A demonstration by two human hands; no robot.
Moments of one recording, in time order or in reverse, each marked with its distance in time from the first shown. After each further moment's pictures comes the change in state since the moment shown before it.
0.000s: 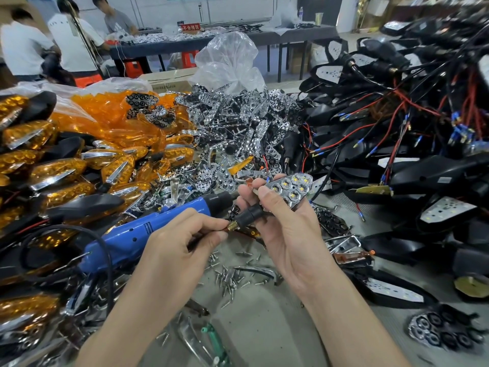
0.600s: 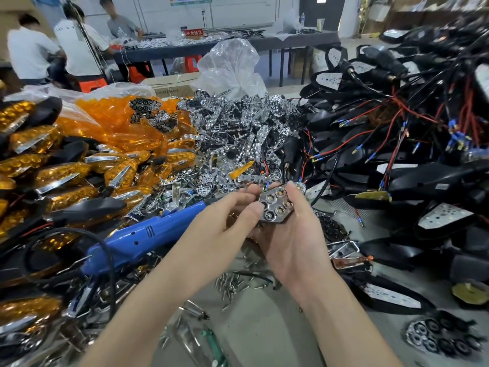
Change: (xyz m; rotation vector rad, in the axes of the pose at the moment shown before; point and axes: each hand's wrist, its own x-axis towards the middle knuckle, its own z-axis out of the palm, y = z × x) left_hand 0.038 0.030 0.025 -0.204 -0.268 -0.167; right_hand 0.004 -0.006 -0.003 0.005 -0.044 0.236
